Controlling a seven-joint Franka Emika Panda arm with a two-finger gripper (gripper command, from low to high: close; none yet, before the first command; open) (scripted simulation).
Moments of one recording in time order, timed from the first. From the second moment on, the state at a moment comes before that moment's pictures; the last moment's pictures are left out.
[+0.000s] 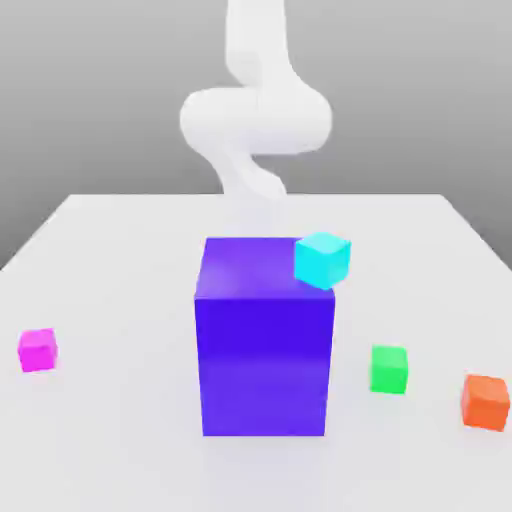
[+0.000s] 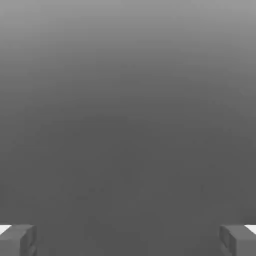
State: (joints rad) arm 0.00 -0.73 -0.07 -2.33 -0.02 2.34 0.71
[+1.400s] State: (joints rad) arm -0.53 0.39 -0.34 -2.60 0.65 2.93 -0.91
